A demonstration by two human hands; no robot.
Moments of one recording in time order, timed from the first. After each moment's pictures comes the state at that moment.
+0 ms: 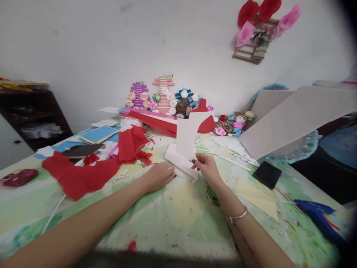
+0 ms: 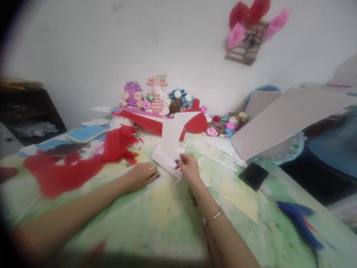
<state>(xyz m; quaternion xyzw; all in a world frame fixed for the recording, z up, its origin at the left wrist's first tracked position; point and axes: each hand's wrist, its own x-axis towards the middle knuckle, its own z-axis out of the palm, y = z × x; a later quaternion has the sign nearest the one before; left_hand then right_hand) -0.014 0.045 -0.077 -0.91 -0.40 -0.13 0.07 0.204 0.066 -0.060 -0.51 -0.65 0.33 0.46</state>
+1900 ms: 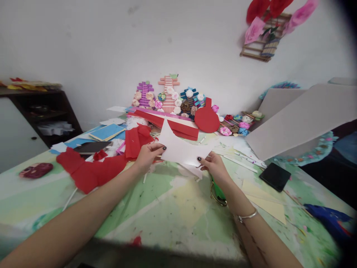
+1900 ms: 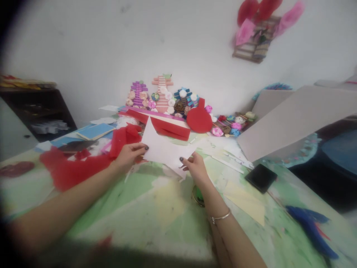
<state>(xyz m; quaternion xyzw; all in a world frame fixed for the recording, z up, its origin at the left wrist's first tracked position) -0.044 0.059 -0.047 -0.46 -0.43 -0.59 -0.51 0.206 0.060 -0.047 -0.46 -0.58 0.46 0.49</state>
